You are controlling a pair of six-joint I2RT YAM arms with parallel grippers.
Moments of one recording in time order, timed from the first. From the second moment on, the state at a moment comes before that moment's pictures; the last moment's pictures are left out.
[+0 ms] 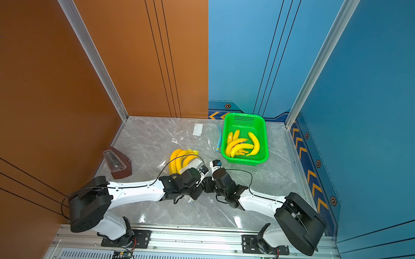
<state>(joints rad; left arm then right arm) -0.98 1.54 0.83 -0.18 -0.10 -0.24 0.82 1.42 0.55 0.25 -0.06 0.71</state>
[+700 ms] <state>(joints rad) -0.95 1.41 0.77 -0.16 -0.17 -0.28 0.83 1.45 0.53 0.26 -0.01 0.73</state>
